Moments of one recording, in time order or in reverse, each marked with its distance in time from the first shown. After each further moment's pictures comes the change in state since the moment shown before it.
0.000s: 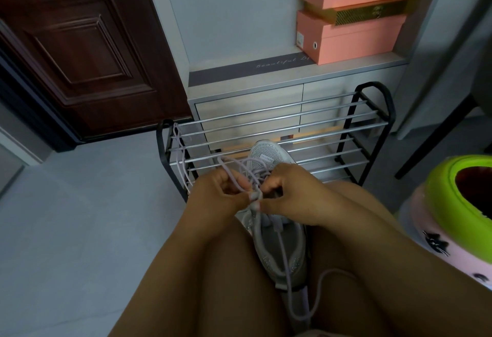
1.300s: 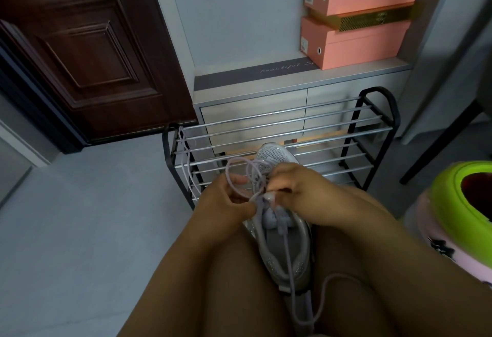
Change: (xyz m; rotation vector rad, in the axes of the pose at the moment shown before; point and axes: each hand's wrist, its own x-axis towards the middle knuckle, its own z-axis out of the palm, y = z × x) left_hand -0.004 -0.010 -0.001 0.052 -0.027 -0.134; right_hand 0.000 0.002 -0.011 -0.134 -0.017 -0.136
